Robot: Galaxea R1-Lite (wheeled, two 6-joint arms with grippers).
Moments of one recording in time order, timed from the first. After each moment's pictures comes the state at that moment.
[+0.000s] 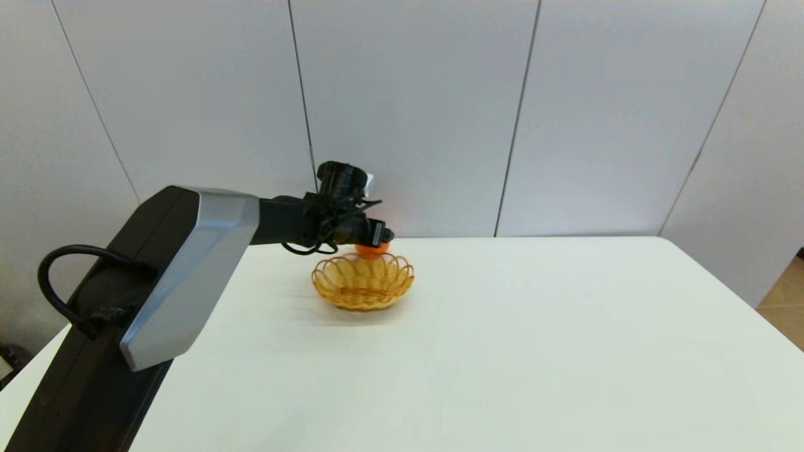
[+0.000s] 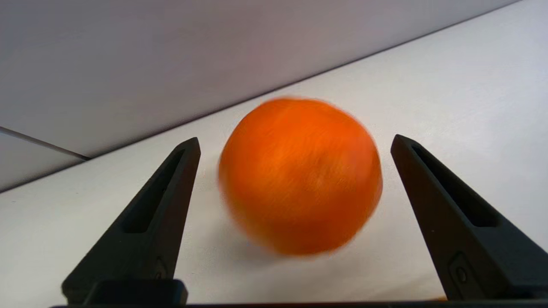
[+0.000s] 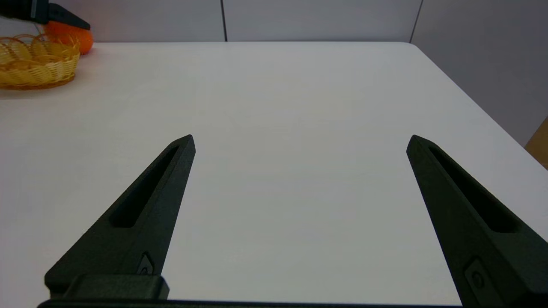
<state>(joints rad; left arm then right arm) -0.43 2.47 -1.97 0.07 0.02 0.00 0.00 0.00 0.00 0.00 0.00 0.00</state>
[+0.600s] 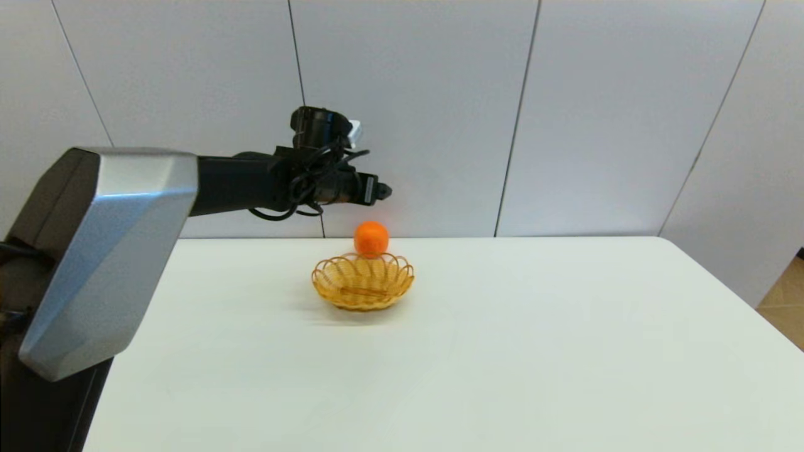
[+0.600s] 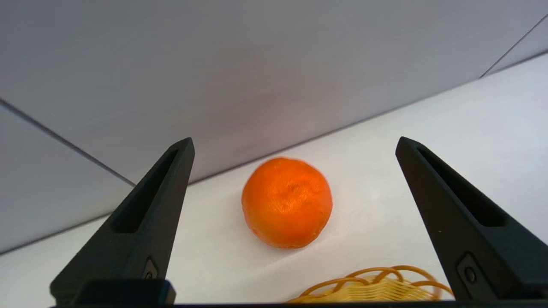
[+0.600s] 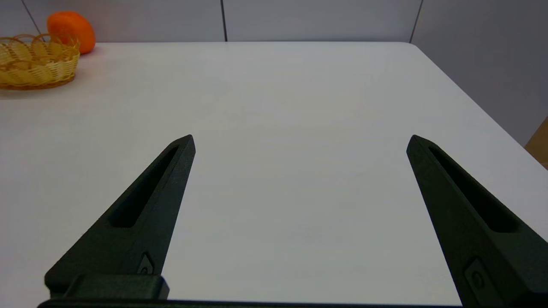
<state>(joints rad) -0.43 2.29 -1.96 0.07 0.02 0.00 0.00 0.00 0.00 0.00 0.00 0.00</state>
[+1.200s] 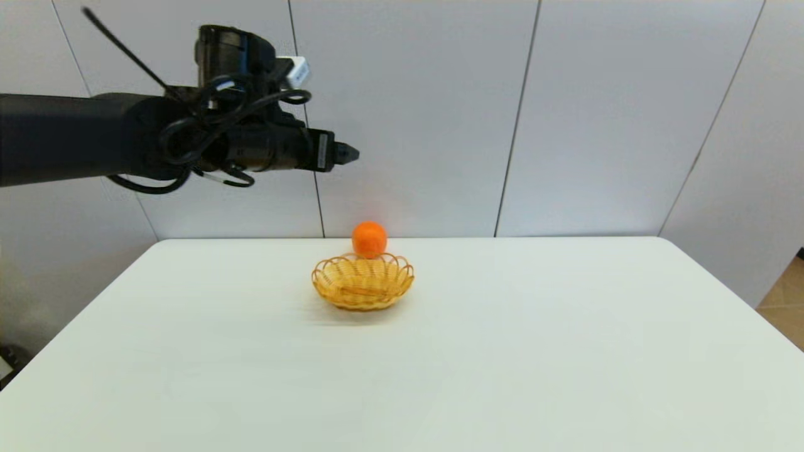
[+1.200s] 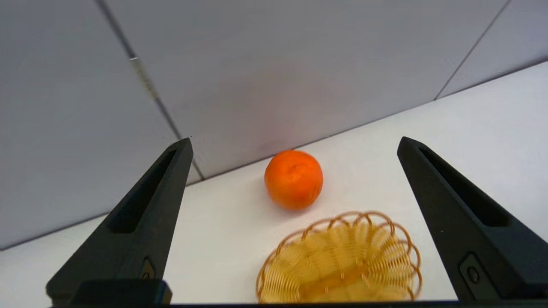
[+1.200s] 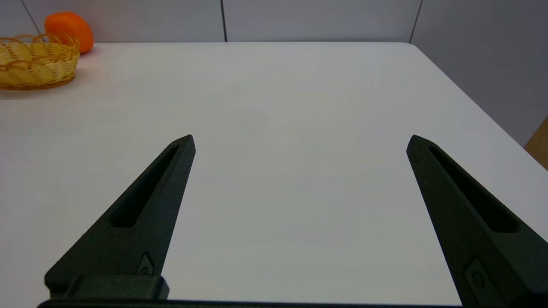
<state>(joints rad) -0.40 1.91 -1.67 0.07 0.02 0.02 0.00 0.00 0.00 0.00 0.00 0.00</state>
